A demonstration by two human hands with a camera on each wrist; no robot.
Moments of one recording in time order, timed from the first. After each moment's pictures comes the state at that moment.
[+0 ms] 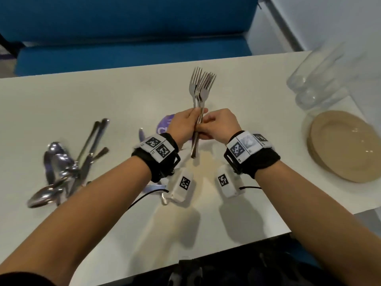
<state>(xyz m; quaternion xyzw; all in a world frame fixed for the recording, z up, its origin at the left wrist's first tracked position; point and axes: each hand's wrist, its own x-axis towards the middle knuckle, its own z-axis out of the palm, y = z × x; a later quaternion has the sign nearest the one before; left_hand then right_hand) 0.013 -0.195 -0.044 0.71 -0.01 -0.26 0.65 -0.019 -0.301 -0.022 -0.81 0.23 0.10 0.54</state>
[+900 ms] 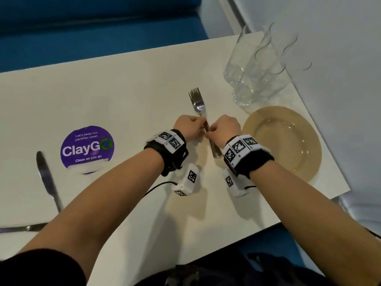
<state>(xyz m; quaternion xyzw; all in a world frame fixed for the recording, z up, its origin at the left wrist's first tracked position) 0.013 -0.434 -0.096 0.73 0.03 -0.38 0.56 -0.037 -0.531 -0.068 -0.91 0.29 0.17 0.24</state>
